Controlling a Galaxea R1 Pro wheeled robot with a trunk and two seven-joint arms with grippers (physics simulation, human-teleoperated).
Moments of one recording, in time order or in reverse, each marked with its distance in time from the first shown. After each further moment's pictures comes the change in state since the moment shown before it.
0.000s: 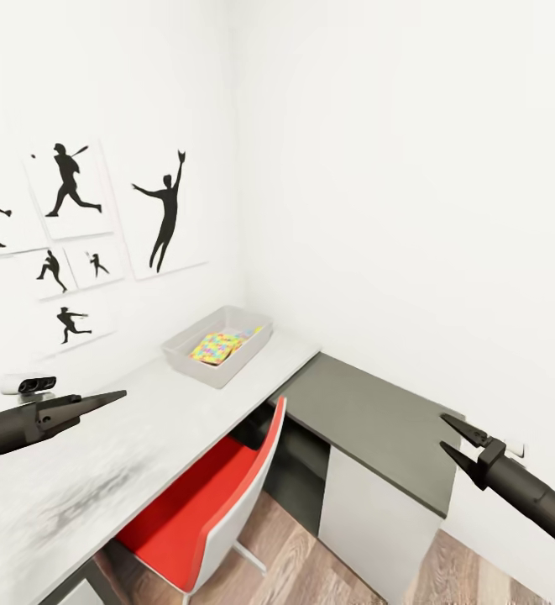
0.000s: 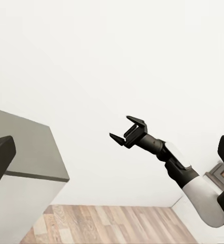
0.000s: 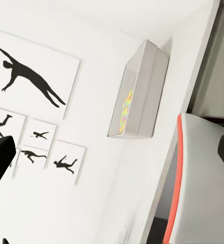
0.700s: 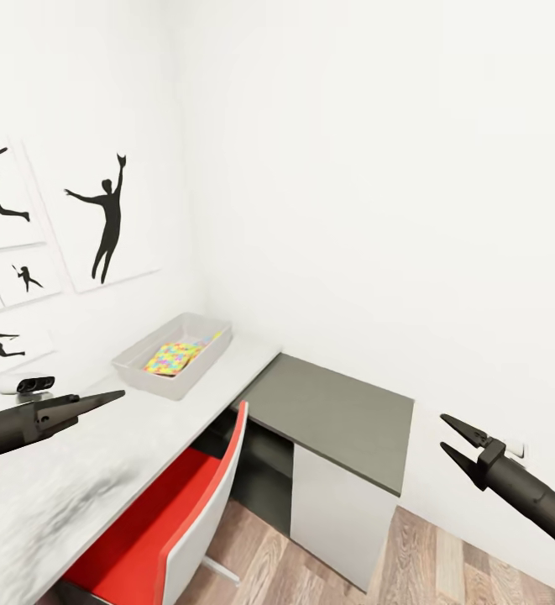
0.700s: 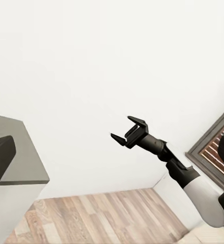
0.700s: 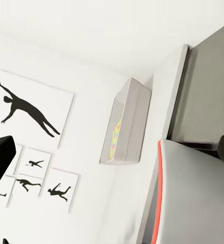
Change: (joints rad) left arm 0.000 0.005 0.004 0.000 -0.002 0.002 0.000; right arm 0.000 0.000 0.000 0.005 -0.001 0.000 0.000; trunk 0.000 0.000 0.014
